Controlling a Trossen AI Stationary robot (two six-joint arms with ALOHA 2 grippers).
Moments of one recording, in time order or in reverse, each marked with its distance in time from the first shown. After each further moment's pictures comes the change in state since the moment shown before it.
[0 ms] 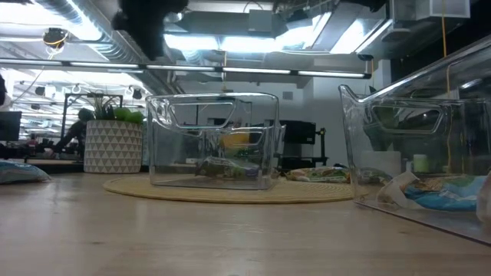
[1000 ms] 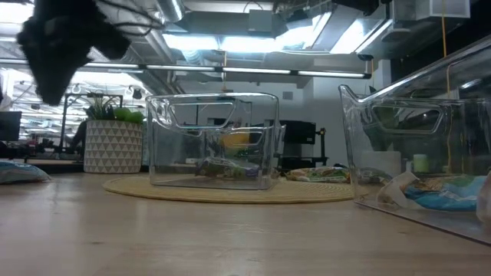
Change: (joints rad) left arm -0.260 0.001 -0.369 -0.056 0.176 -0.506; right arm 0.000 0.047 0.000 0.009 -0.036 -0.003
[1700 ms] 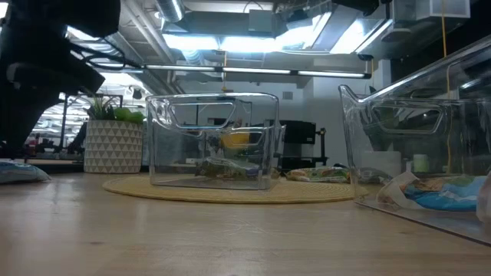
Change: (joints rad) left arm -0.056 0.000 -0.217 0.175 0.068 -0.099; right arm 0.000 0.000 0.000 -0.001 0.000 -0.001
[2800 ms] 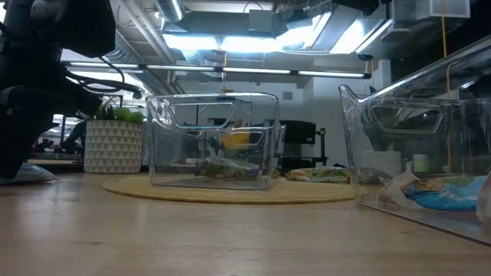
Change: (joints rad) left arm 0.000 0.000 -0.144 0.293 0.053 0.011; right arm 0.000 0.000 0.000 0.000 0.000 0.001
